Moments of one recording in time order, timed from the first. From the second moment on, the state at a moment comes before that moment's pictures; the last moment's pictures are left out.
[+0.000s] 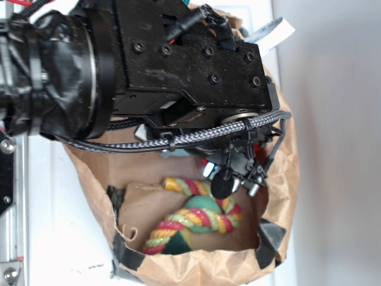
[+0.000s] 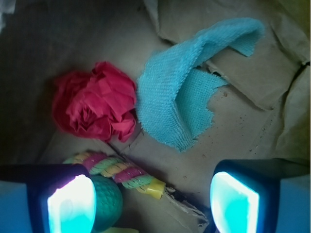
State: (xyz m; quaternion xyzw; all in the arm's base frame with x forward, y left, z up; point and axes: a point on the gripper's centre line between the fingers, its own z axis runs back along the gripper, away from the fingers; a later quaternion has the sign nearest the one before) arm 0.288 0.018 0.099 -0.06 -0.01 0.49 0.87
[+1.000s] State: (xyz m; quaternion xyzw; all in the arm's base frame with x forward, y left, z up) arm 0.287 0.018 0.099 -0.06 -0.01 0.49 0.87
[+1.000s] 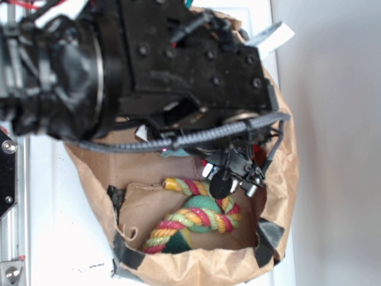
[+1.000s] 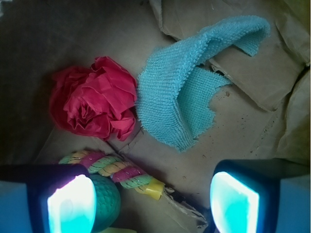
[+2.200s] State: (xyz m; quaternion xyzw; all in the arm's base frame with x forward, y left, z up) arm 0.290 0.106 0.067 -0.10 0.01 0.55 0.83
